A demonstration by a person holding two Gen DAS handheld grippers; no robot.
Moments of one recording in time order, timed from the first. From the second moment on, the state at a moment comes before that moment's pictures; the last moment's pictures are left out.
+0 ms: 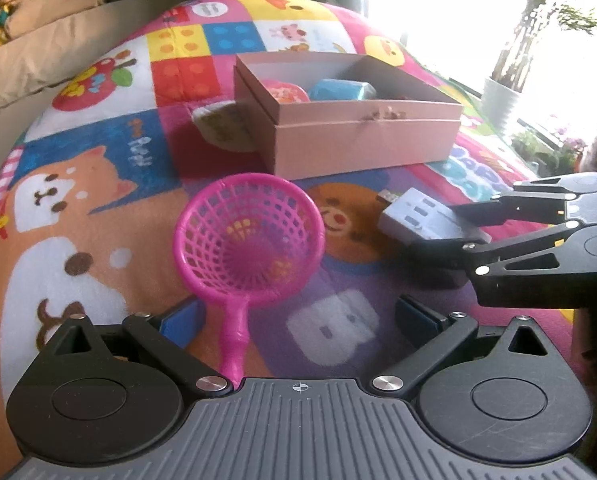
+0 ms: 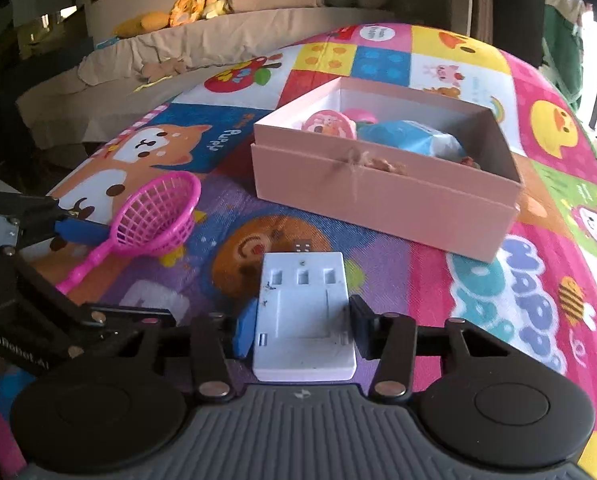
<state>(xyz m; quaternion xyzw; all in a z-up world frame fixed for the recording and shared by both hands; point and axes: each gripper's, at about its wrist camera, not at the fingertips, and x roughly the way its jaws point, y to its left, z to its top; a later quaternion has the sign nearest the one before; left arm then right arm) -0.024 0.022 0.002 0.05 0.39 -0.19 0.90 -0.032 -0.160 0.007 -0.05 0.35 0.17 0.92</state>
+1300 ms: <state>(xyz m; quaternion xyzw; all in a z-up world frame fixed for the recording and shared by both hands) 0.095 -0.044 0.168 -0.04 0.23 -0.18 0.96 -0.039 -0.240 0.161 -0.04 0.17 0.12 0.98</state>
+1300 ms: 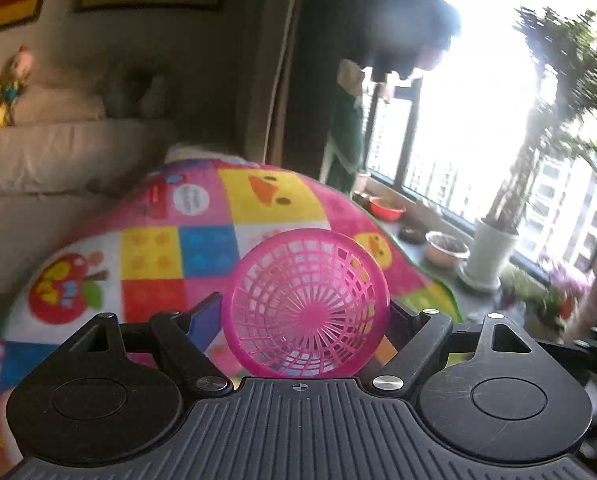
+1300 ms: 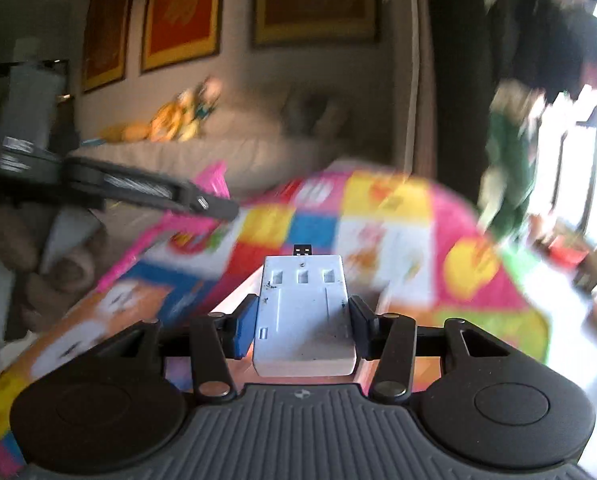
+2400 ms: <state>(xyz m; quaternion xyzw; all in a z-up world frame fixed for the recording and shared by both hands) 0.049 0.032 0.020 -0.02 0.33 -0.17 0.93 0.140 -0.201 0.088 0.02 0.31 0.08 0.95</state>
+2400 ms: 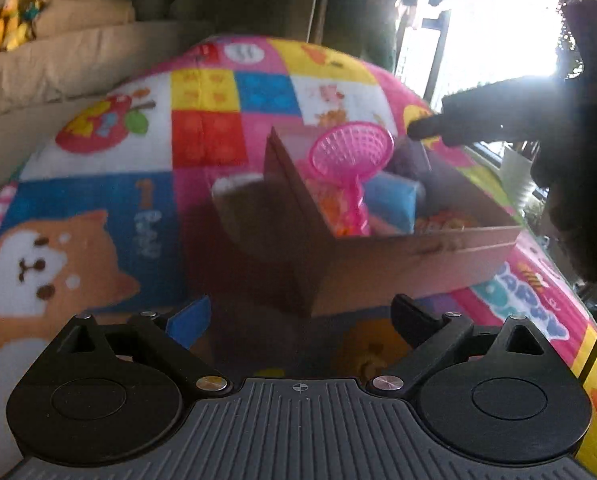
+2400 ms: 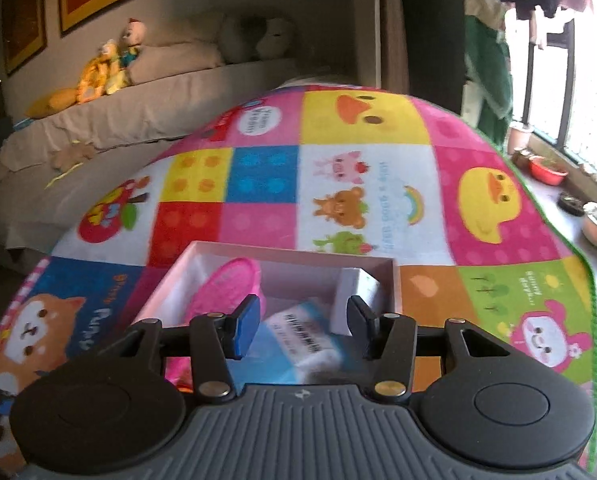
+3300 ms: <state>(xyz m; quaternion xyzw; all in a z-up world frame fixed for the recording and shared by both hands) -0.004 0.033 0.003 0.01 0.37 -0.14 0.92 -0.016 -0.205 0.077 0.06 0.28 0.12 0.95</state>
